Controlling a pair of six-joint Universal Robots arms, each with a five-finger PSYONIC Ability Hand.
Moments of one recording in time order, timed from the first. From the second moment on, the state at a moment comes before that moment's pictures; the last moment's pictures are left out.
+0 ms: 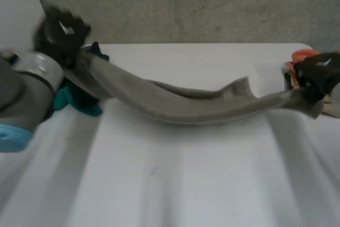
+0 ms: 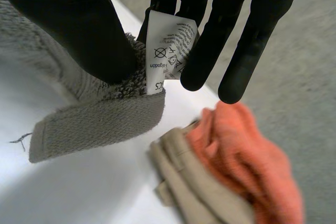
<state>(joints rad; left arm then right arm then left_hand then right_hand) 4.40 -1.75 -1.47 3.34 -1.54 3.93 1.65 -1.36 1.47 0.16 1.42 2.61 1.15 1.19 1.19 1.20 0.98 1.12 1.17 1.19 1.20 0.97</state>
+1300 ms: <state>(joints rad) 4.40 -2.12 -1.60 3.21 -1.44 3.80 1.74 -1.12 1.55 -0.08 1.56 2.69 0.53 0.53 0.53 0.53 0.36 1.12 1.17 1.19 1.20 0.97</state>
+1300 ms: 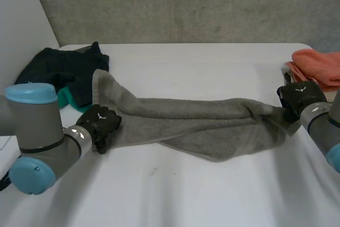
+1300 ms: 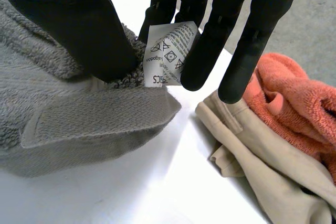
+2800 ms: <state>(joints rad) 4.35 -2.25 -1.41 3.27 -1.51 3.92 1.70 -1.17 1.54 -0.02 1.51 2.70 1.15 1.19 1.19 1.19 0.98 1.12 1.17 1.19 1.20 0.97</state>
